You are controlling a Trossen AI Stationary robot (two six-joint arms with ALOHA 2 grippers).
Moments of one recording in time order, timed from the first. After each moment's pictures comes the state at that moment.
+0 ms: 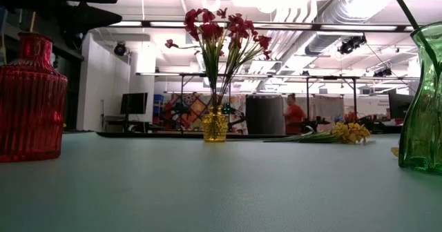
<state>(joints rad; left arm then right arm) -0.61 0.77 0.29 0.30 -0.77 -0.46 0.84 1.45 0.93 -1.27 -0.14 2.05</state>
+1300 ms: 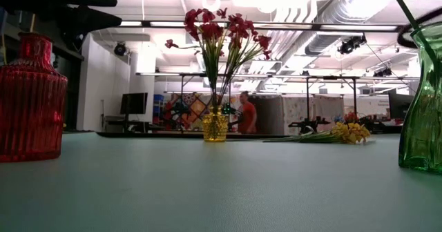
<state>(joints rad) -0.61 0.77 0.29 0.29 -0.77 -0.45 0.69 1.45 0.74 -1.06 -0.25 1.82</state>
